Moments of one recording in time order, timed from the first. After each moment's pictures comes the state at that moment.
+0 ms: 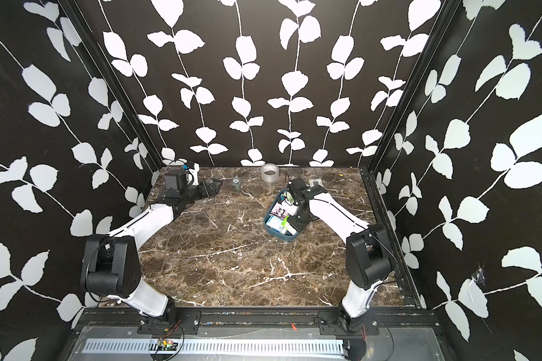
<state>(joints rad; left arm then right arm) -0.13 1.59 1.08 -0.01 0.35 -0.38 0.47 1.74 1.40 -1.00 -0.04 -0.37</state>
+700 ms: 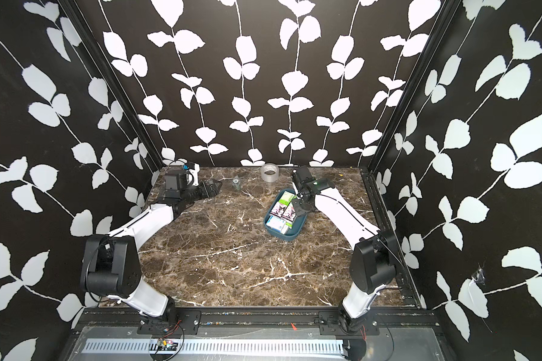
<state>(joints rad) -0.13 1.59 1.08 -0.02 0.34 -0.36 0.45 1.68 1.52 -1.03 0.22 0.05</state>
